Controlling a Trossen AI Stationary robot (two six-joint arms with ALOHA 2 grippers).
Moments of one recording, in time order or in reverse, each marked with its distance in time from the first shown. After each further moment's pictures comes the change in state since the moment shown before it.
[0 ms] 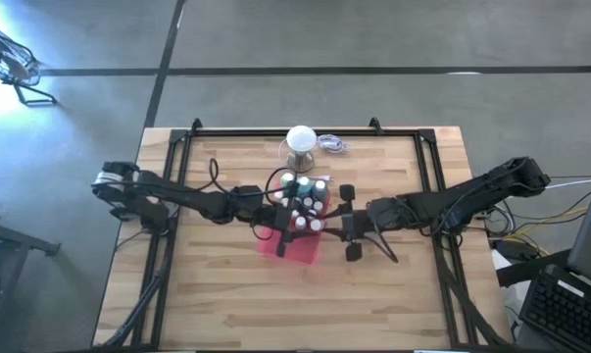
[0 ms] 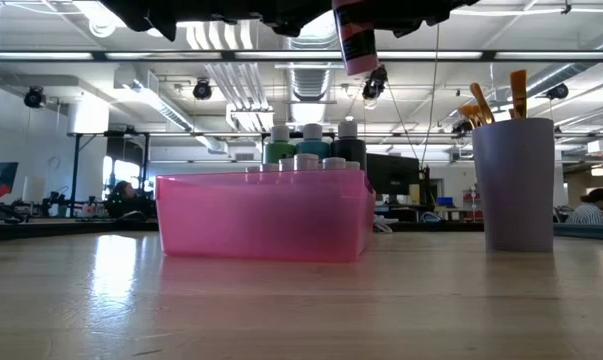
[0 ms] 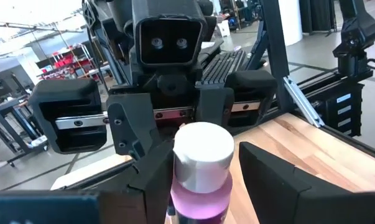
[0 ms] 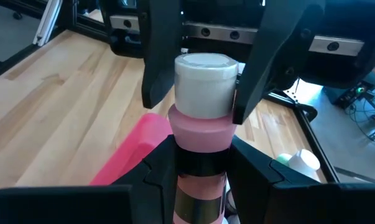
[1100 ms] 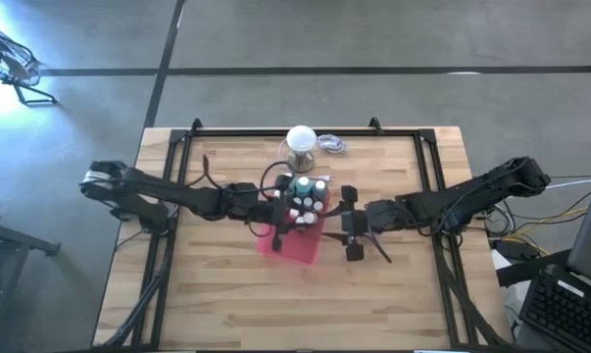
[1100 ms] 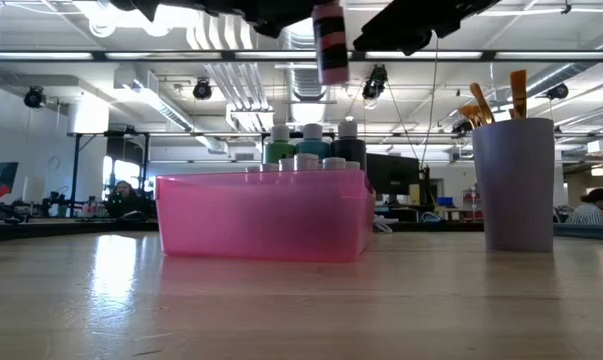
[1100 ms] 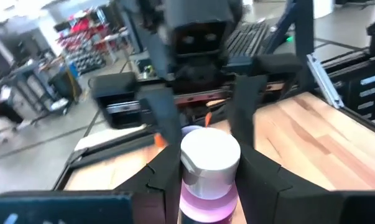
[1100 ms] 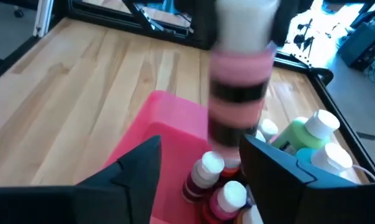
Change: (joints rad) left arm -0.001 -0.095 0.010 -0.204 -0.122 -0.031; right arm 0.000 -0.002 0.001 -0.097 0.002 0.146
